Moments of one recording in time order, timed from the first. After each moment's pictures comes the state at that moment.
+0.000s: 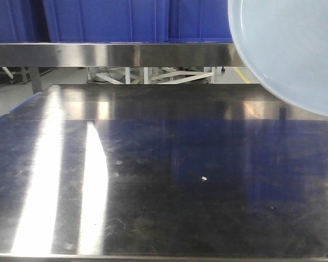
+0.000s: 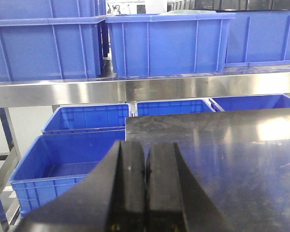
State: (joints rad) left arm -0.15 0.30 -0.18 -0.09 -0.05 0.14; right arm 0.15 0.43 -0.28 0.19 0.00 -0.04
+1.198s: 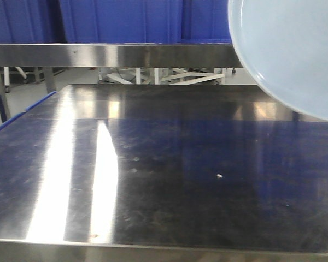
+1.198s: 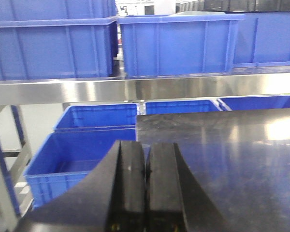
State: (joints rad) left arm -0.15 0.30 -0.18 -0.09 -0.05 0.14; right arm 0.15 0.43 -0.28 0.19 0.01 -0.04
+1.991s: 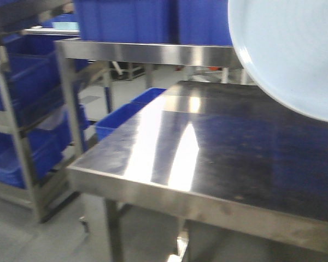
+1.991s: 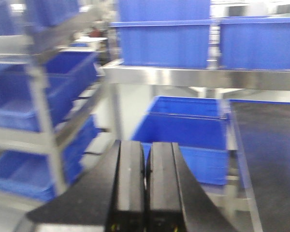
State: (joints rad) left arm -0.15 0.30 -0.18 -0.09 -0.05 0.14; right arm 0.15 0.43 -0.28 0.19 0.01 -0.04
